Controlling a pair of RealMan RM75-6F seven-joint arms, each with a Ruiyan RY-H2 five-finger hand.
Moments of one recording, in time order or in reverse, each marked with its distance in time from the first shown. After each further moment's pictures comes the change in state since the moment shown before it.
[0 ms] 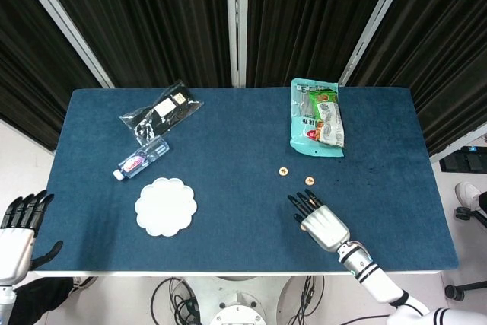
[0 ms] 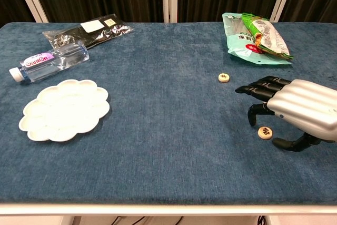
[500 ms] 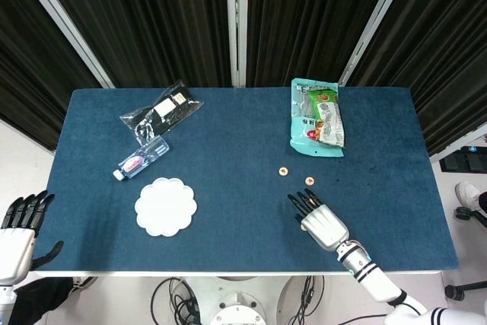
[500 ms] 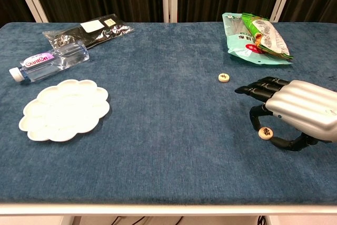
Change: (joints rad) left arm -0.001 0.002 0.001 -0.005 -0.003 -0.007 0.003; right arm -0.006 -0.014 0.010 0.016 0.002 -0.005 -0.005
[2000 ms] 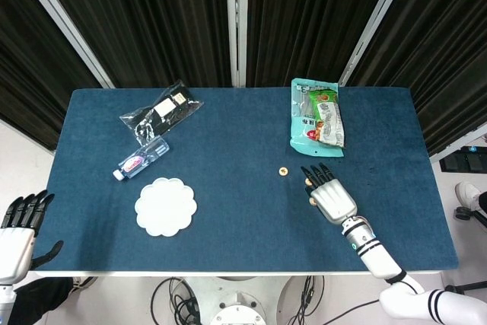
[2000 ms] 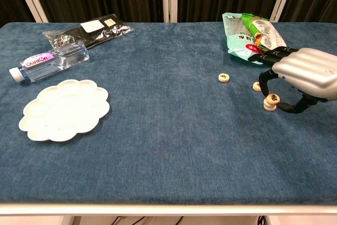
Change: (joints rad) left arm -0.002 -0.001 -0.002 0.008 -0.002 -0.004 -0.009; right arm 0.058 0.021 0.120 0.034 0.161 -0.051 -0.024
